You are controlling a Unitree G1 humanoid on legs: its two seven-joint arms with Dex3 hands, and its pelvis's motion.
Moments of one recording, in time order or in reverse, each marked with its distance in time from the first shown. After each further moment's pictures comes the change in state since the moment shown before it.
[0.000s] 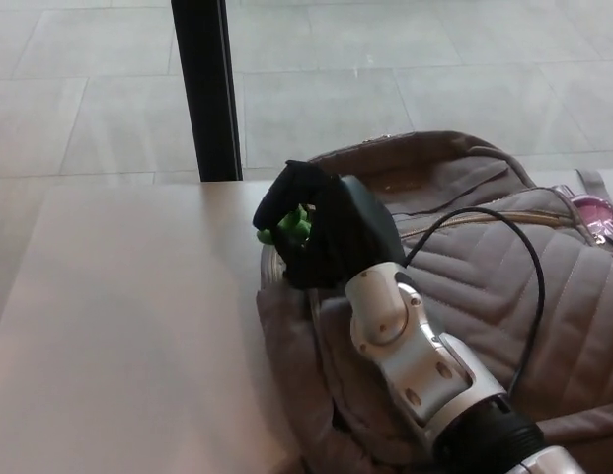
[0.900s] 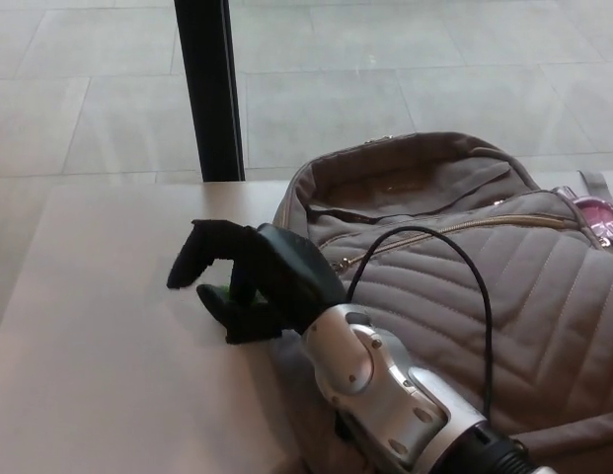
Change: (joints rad) left_arm -0.010 -0.021 0.008 0.001 0.000 0.005 -0.002; right_arm 0.033 -0.061 0.239 -0.082 -0.034 -0.109 0.105
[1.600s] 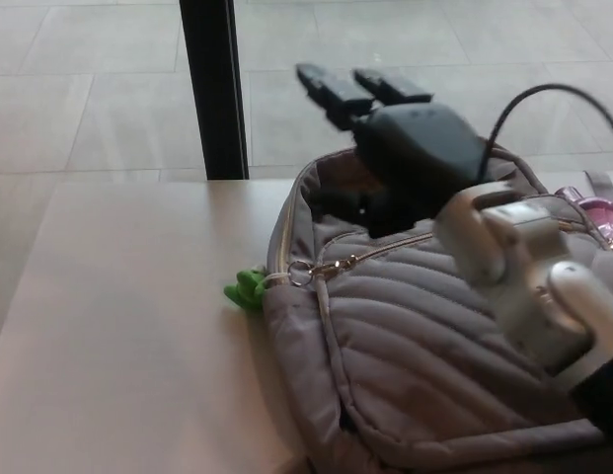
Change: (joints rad) left_arm 0.011 -0.001 -0.001 0.005 0.001 0.000 -0.001; right_arm -0.108 -0.472 -0.112 -0.409 -0.188 0.227 0.218
